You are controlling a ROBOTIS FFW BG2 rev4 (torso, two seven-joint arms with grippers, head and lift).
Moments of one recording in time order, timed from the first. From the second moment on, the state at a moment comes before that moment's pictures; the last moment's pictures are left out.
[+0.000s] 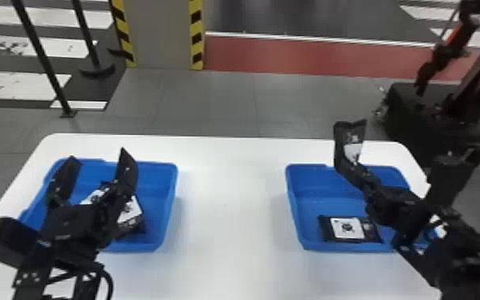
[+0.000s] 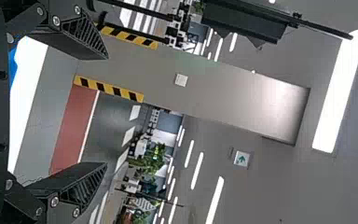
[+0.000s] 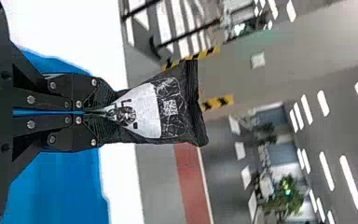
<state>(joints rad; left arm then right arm) 0.42 0.03 -0.02 -1.96 0.26 -0.24 -0.01 0.18 -0.10 -0.21 -1.92 -0.32 0.49 0.36</state>
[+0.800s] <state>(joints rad) 0.41 0.05 -0.05 -2.17 0.28 0.03 -0.02 -0.28 -0.13 0.00 -1.46 -0.34 0.58 0.97</state>
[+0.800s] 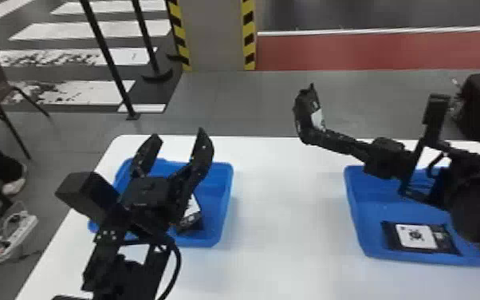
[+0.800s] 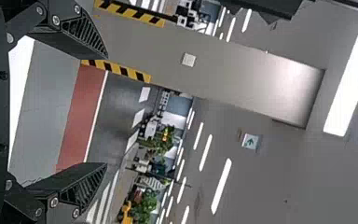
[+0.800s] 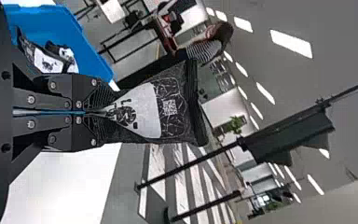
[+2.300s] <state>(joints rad) 0.37 0.05 -0.07 -2.27 0.28 0.29 -0.05 -0.39 -0.09 0.40 -1.46 -0.53 0.64 1.01</state>
